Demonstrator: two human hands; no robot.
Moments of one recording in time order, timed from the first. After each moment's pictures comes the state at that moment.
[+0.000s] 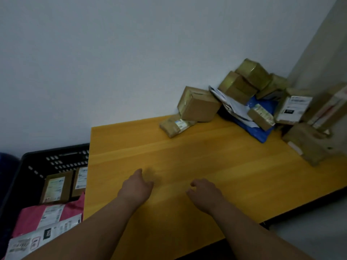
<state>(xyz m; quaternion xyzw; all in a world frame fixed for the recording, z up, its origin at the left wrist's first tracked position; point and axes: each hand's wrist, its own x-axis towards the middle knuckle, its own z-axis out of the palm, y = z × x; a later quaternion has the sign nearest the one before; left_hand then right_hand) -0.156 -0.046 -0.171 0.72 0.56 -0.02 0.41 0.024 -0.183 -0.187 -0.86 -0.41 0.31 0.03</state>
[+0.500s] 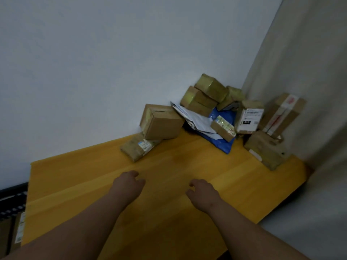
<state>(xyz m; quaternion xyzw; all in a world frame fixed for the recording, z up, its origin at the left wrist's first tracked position) -0.018 0.002 -0.145 0.80 0.47 -0.04 0.38 0.138 -0.181 -0.155 -0.91 -0.32 0.27 0.07</state>
